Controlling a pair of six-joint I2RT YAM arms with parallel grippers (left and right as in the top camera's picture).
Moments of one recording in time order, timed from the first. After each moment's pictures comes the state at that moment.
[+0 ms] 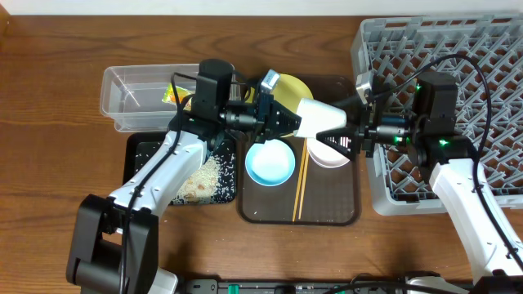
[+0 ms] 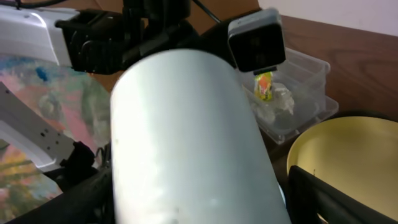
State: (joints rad) left arm -0.33 1.65 1.06 0.10 1.28 -1.09; right arm 0.07 1.38 0.96 -0.23 -1.26 -0.13
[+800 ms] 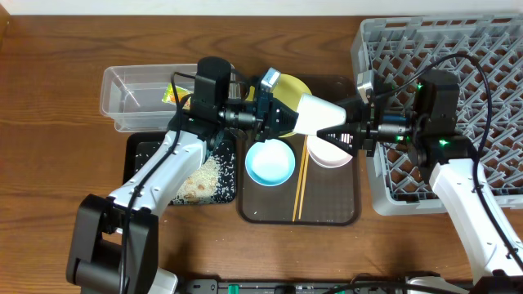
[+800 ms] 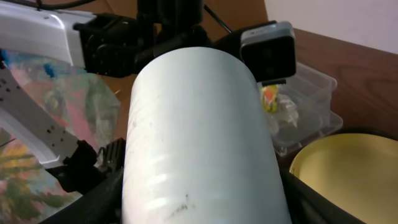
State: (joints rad) left arm -0.33 1.65 1.06 0.14 1.31 -1.13; right arm 0.07 1.38 0.96 -0.18 -1.28 -0.13
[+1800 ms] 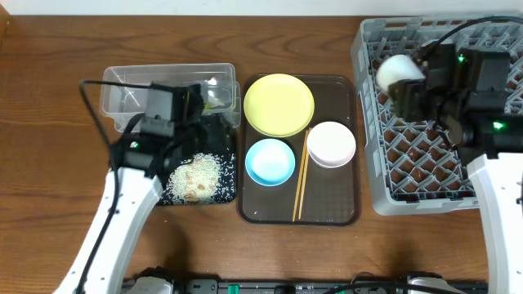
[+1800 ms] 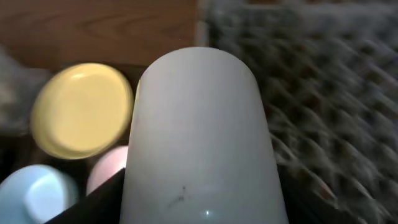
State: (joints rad) left arm -0.21 1.27 1.09 -0.75 0.24 -0.38; right arm -0.01 1.35 1.37 -0.84 -0.11 -0.01
